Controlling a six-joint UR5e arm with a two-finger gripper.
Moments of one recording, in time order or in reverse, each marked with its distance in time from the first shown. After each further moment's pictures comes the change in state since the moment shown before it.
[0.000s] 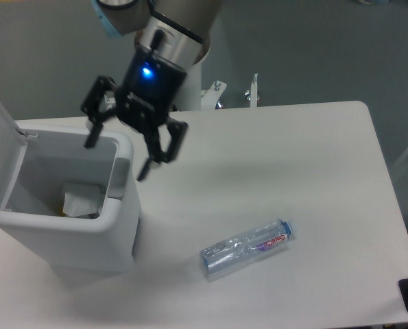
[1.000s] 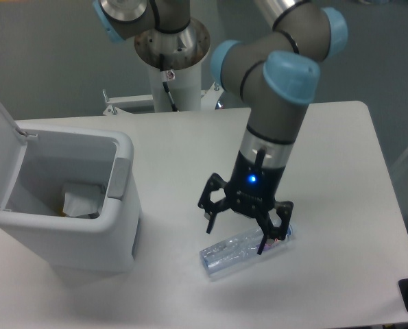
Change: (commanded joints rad) arm 0.066 -0.241 -0.017 -0.008 0.353 0.175
